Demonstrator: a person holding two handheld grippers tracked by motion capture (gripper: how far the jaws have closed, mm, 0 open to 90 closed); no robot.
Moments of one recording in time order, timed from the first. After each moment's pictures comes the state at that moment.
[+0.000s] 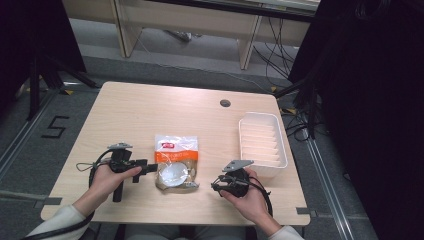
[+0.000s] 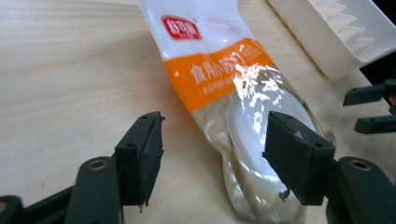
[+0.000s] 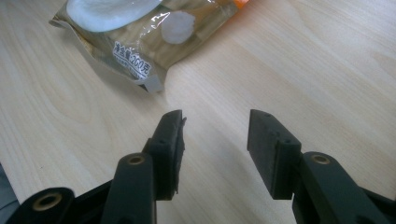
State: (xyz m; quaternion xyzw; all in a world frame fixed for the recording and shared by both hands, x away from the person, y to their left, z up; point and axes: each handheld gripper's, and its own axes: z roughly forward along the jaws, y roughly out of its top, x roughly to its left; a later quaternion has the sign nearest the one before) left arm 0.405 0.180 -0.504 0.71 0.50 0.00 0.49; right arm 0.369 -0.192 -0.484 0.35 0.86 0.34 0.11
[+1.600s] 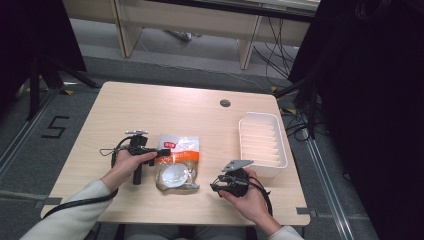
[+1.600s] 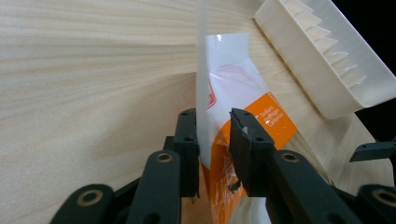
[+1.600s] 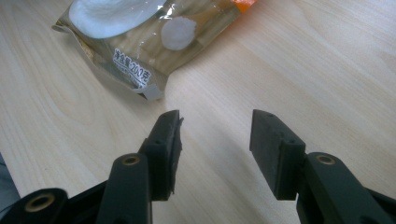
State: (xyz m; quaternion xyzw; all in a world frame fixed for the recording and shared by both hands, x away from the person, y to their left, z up) left arm 0.465 0.152 -0.522 0.70 0.49 -0.05 0.52; right arm 0.370 -0.192 -0.483 0.35 0.87 0.34 0.09
